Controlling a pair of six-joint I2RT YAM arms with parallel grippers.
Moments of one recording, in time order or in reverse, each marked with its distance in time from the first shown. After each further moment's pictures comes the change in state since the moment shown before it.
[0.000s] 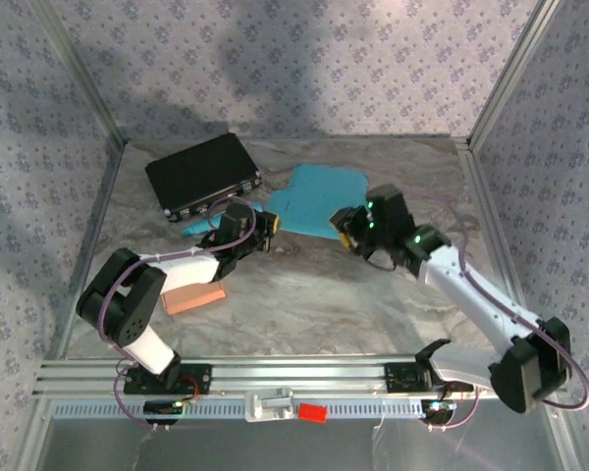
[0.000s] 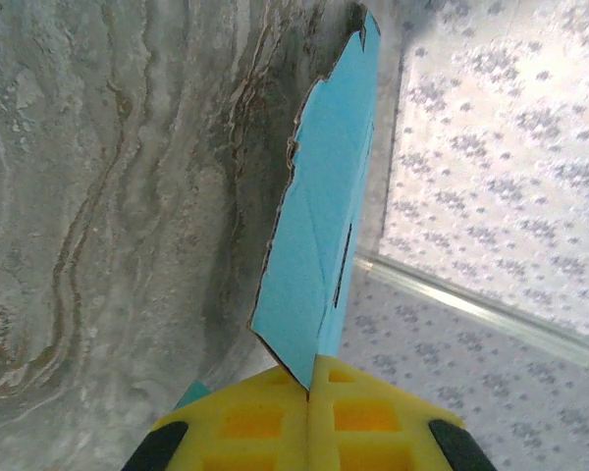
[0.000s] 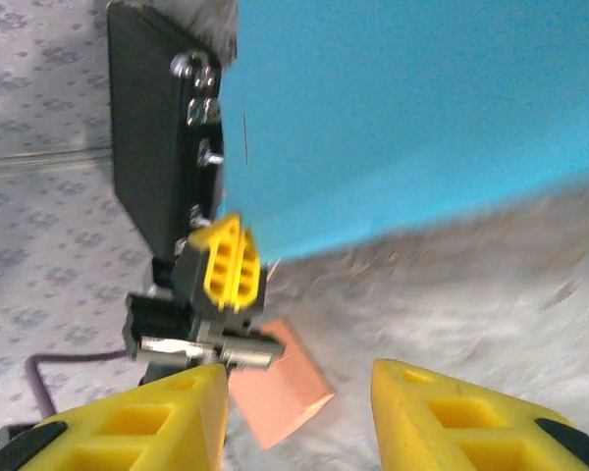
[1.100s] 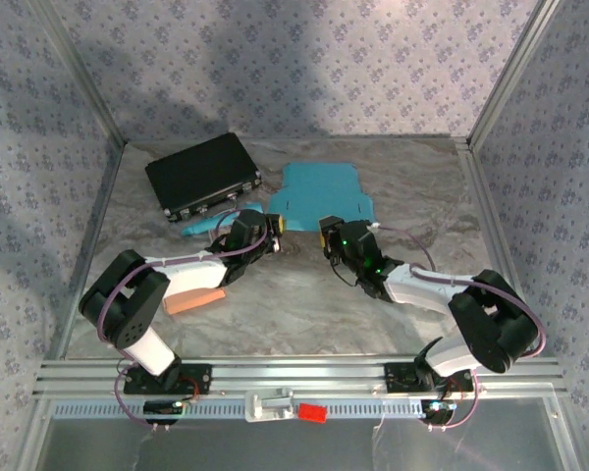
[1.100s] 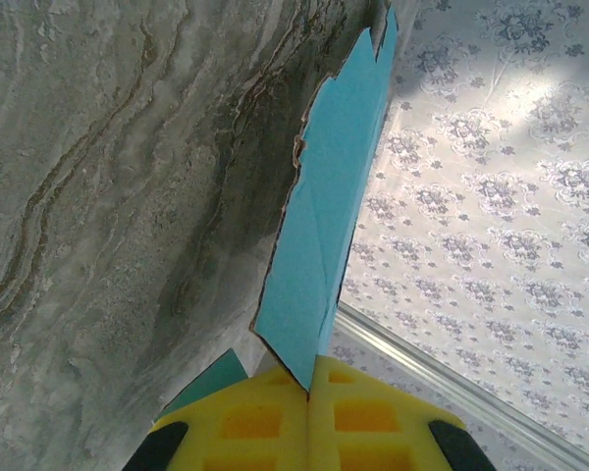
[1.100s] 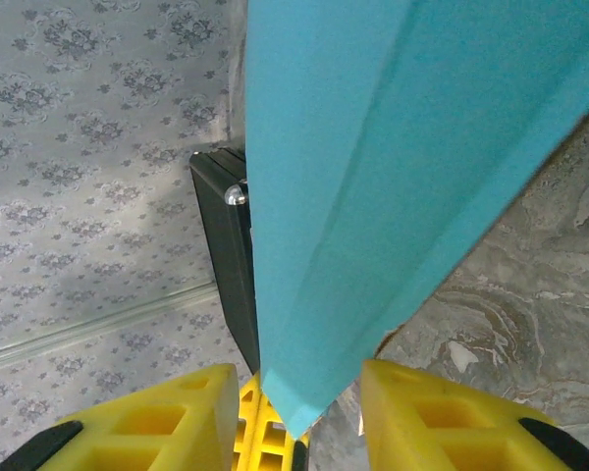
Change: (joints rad) left arm -0.093 0.002 0.009 -0.003 -0.178 -0.261; right arm 0.105 0.251 -0.329 0.853 0.332 0.354
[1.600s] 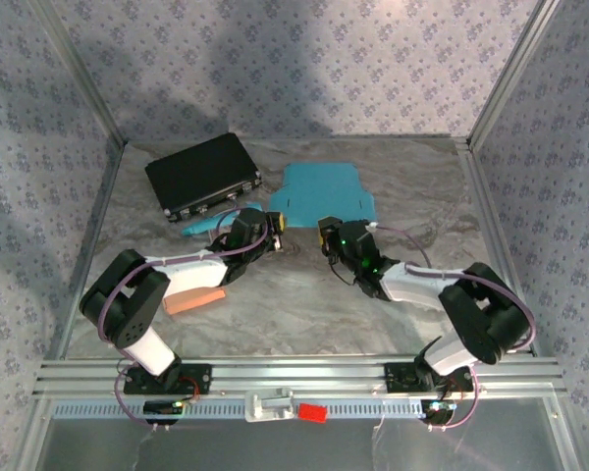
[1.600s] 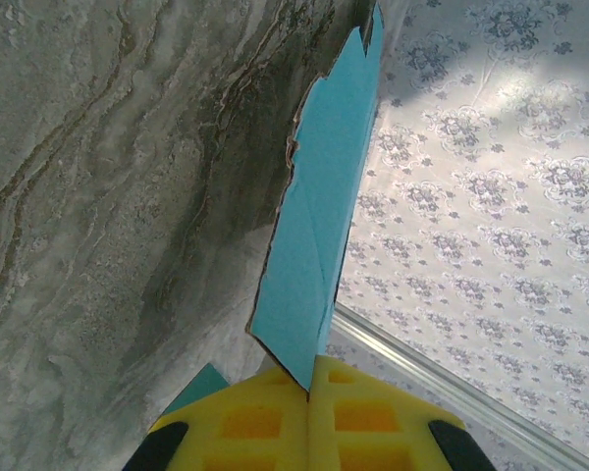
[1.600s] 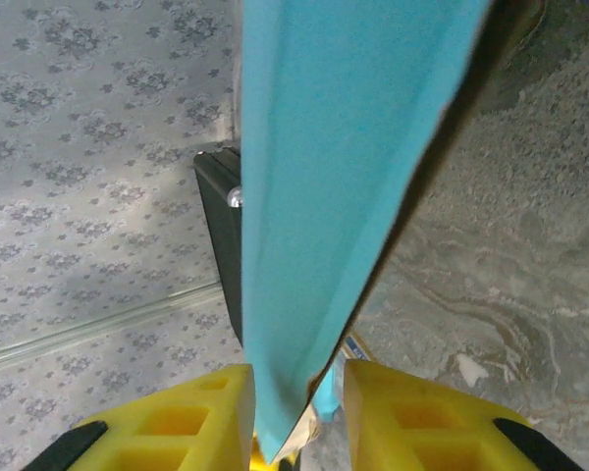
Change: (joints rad) left arm -0.003 0.003 0.013 0.005 -0.004 -0.007; right arm -0.015 0.078 0.001 0.096 -0.015 0.000
